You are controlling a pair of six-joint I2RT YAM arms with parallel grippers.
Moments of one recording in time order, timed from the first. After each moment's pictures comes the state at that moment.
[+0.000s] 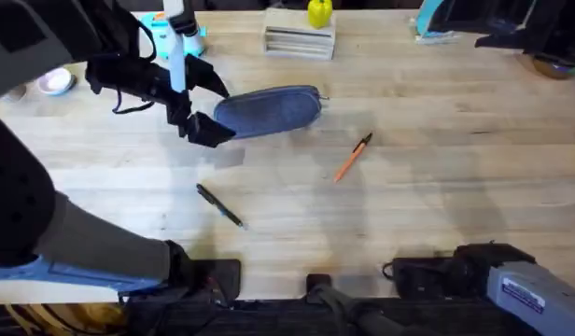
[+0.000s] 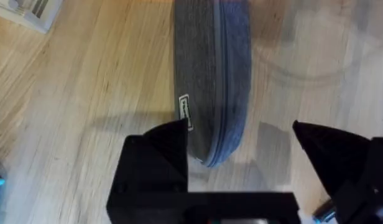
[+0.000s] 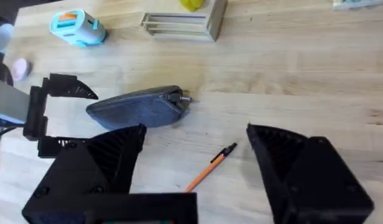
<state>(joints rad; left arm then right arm) 0.20 1.71 1.17 -1.02 0.78 1.47 0.01 1.03 1.25 -0.92 -0.34 0.21</state>
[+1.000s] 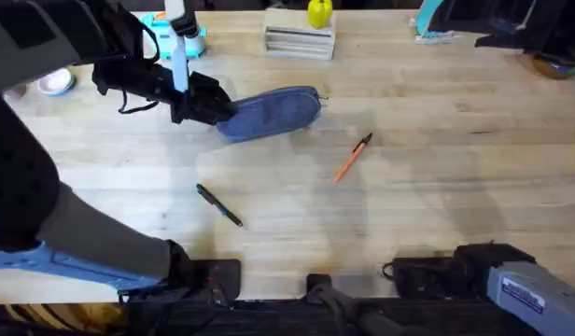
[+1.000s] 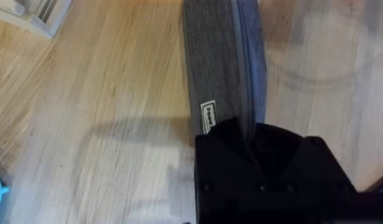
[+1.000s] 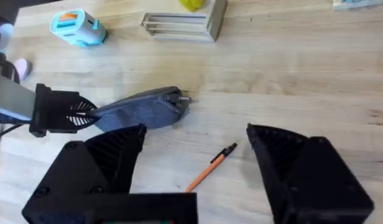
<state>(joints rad) 0.19 1.75 1.17 -0.97 0.82 1.47 0.01 1.03 1.25 -0.92 -0.34 0.21</state>
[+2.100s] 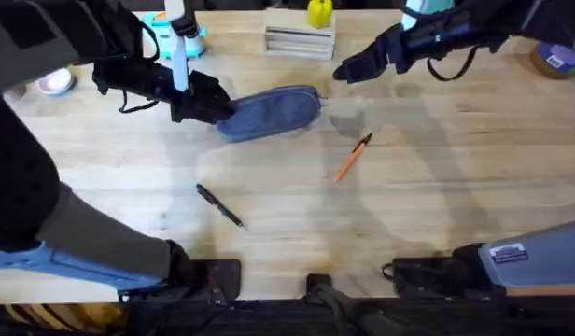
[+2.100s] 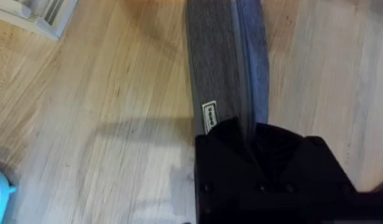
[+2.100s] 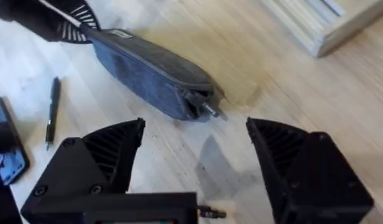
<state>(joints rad) 0.19 1.75 1.17 -0.95 0.82 1.47 0.10 1.67 1.26 -0.61 -0.74 -0.39</state>
